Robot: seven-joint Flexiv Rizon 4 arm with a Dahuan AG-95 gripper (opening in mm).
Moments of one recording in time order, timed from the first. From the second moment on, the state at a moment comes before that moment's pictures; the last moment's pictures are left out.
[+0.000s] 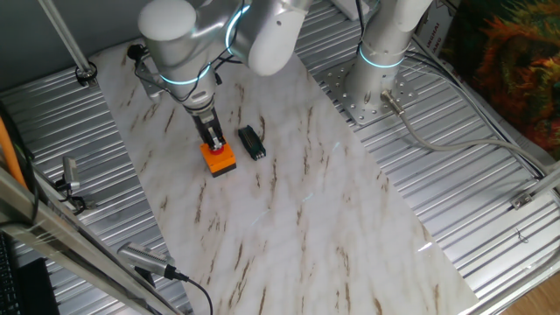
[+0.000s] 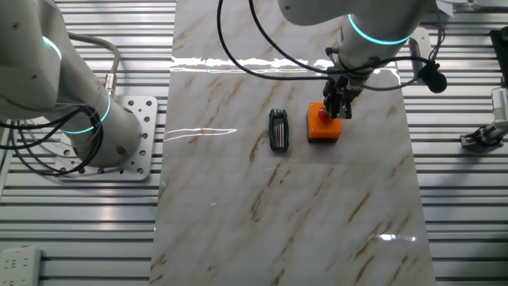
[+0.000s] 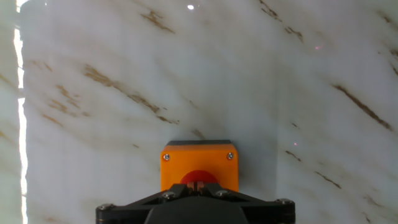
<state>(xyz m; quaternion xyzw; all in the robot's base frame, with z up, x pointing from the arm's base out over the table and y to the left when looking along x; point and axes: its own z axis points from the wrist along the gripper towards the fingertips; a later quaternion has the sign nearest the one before) 0.523 0.027 0.089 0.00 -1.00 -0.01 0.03</state>
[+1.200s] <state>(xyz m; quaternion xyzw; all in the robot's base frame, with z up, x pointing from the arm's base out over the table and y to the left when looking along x) 0.519 0.022 0.117 0.01 -1.00 -0.02 0.04</state>
